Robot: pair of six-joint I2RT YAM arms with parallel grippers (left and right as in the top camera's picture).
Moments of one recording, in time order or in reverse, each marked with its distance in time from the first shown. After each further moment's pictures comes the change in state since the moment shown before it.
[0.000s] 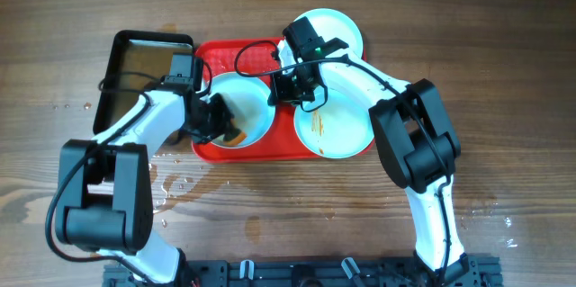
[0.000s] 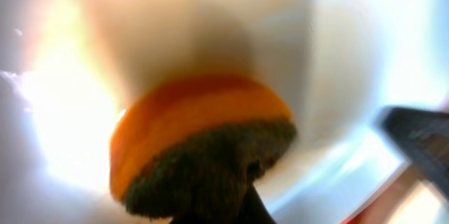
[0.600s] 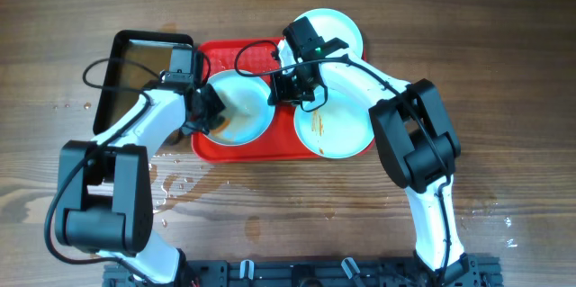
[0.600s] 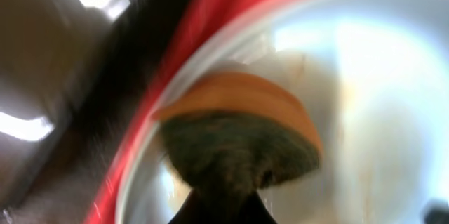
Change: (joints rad) left arm -0.005 -0.007 0.018 0.024 -0.292 -0.043; right arm 0.000 0.000 0.000 0.001 0.000 0.000
